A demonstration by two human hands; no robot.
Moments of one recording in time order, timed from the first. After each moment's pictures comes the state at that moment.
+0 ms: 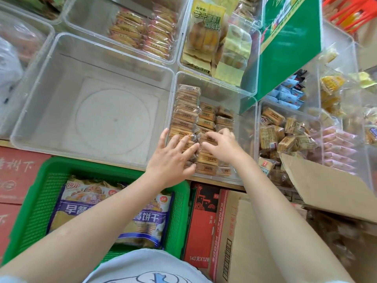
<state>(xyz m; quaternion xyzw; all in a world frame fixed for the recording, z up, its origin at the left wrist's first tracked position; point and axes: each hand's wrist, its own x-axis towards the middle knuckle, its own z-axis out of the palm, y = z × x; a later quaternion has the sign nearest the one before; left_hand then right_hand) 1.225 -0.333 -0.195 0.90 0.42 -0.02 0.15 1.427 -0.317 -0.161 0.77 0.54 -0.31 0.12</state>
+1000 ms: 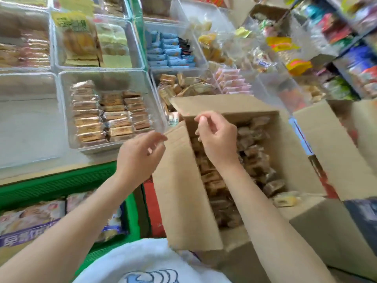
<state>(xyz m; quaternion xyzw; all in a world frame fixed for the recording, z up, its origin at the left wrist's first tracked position) 1.308 -0.491 -0.067 0.82 0.36 0.25 0.37 1.479 -0.582 -0.009 0.78 0.45 -0.06 -0.44</state>
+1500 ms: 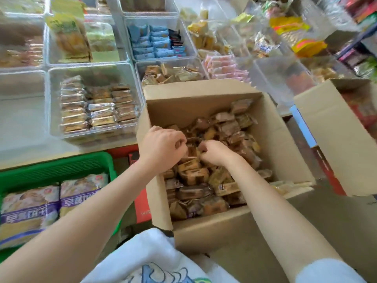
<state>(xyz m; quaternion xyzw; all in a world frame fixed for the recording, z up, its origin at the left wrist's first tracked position) 1.427 -0.584 -0.069 0.92 0.30 0.16 0.20 1.611 -0.672 -0.093 0.83 0.43 -0.36 0.02</state>
